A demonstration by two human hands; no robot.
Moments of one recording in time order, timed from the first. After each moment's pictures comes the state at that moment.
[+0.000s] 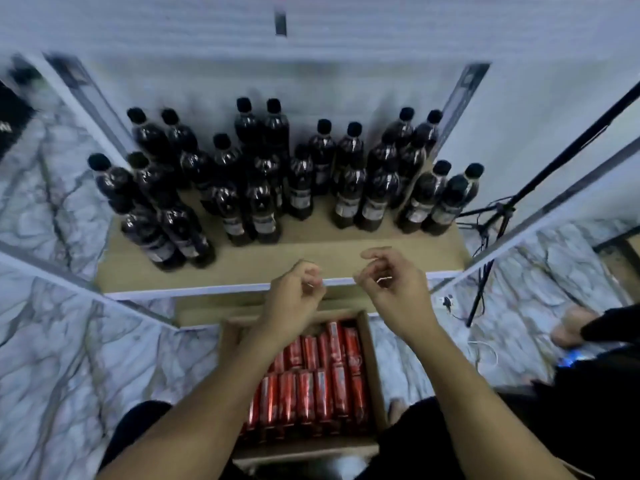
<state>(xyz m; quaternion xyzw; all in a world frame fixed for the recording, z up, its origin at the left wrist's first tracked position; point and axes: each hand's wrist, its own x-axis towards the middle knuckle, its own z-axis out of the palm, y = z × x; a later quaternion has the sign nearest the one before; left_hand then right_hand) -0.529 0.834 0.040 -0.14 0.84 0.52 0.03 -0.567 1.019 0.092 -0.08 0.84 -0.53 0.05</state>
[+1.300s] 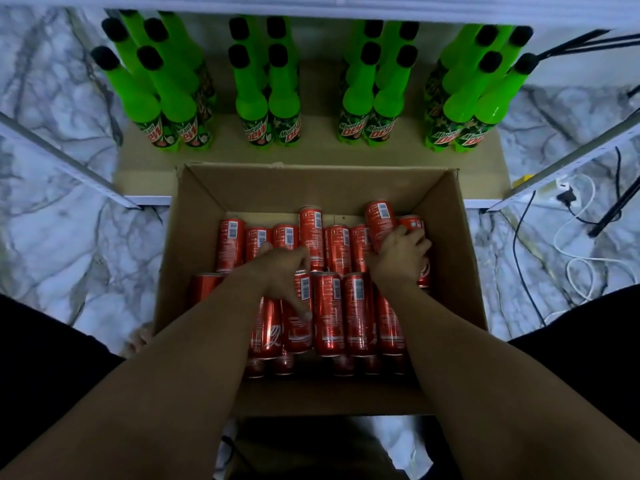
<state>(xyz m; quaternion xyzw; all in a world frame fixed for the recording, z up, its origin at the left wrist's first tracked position) -0.452 0.772 -0.453 0.00 0.87 0.24 0.43 -0.512 0.991 -0.457 0.09 0.98 -0.06 0.15</state>
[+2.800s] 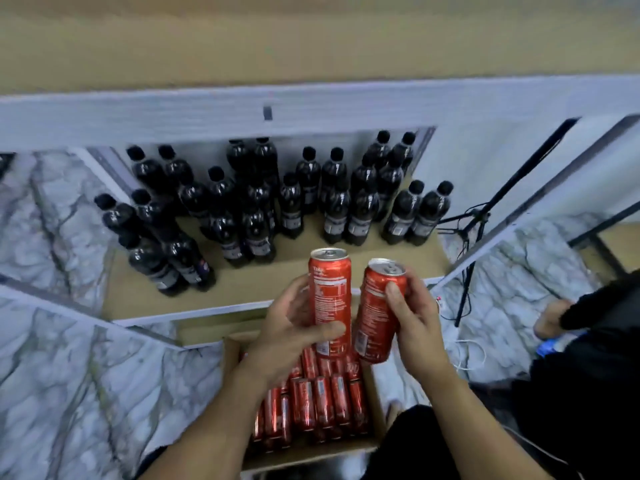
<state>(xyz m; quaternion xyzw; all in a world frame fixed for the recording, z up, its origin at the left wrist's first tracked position) -0.487 0.841 0.091 -0.14 0.56 0.80 0.13 -0.524 1.040 0.109 0.03 0.63 -0.77 0.07</state>
